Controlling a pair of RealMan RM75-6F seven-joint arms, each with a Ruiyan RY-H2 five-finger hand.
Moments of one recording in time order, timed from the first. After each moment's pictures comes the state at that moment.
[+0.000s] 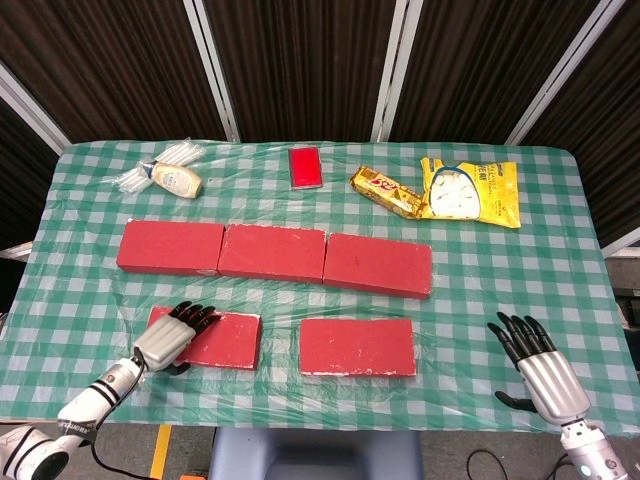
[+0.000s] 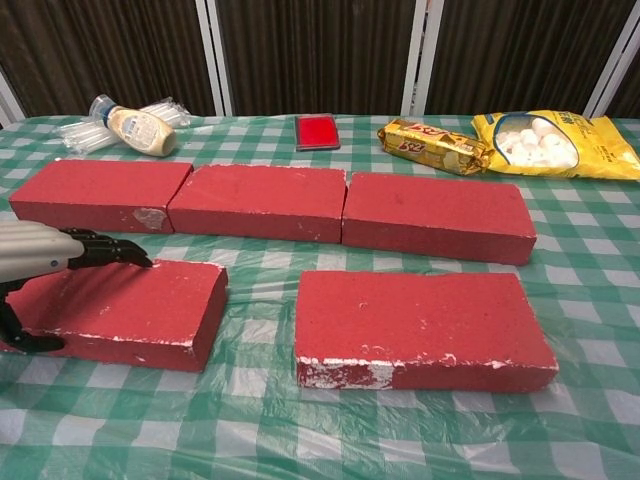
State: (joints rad) left arm -0.60 -1.23 0.04 -1.59 1.44 0.80 0.20; right arm 0.09 -1.19 -0.09 -1.50 -1.72 1.45 -0.05
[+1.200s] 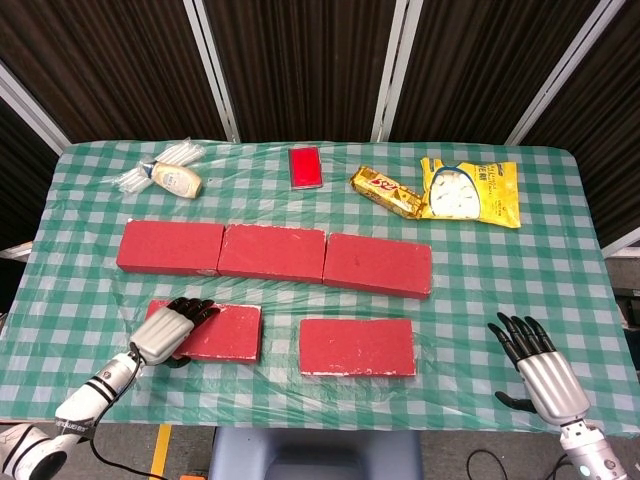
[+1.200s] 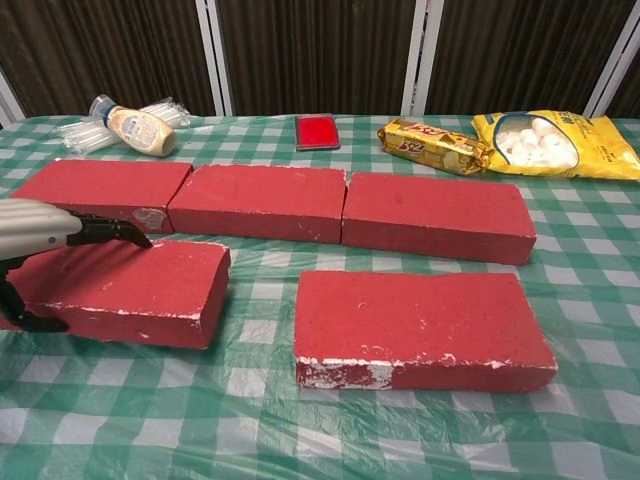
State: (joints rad) left arm -0.61 -1.23 0.05 -1.57 1.48 0.90 0.15; right arm 0.09 -1.19 -0.09 -1.50 -1.72 1.45 -0.06
